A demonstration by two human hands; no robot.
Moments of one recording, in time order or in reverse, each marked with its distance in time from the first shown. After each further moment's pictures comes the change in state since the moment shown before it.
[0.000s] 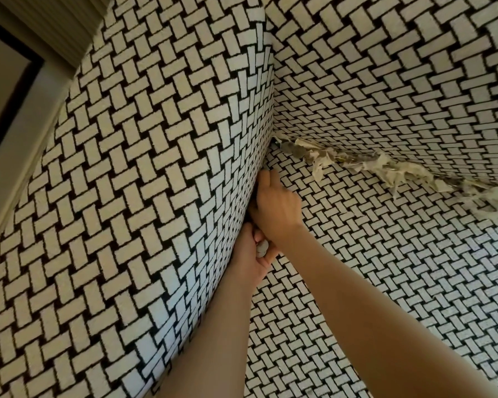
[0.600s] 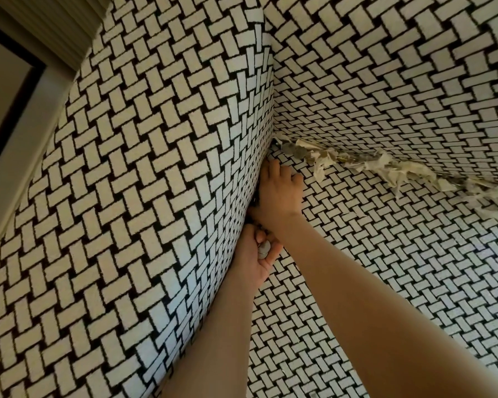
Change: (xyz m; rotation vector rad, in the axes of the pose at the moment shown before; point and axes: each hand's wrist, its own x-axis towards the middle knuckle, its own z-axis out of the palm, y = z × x) left_hand -0.002 0.001 0.003 -0.022 0.064 0.003; right_hand 0.022 0.002 0.002 -0.272 -0.138 0.037
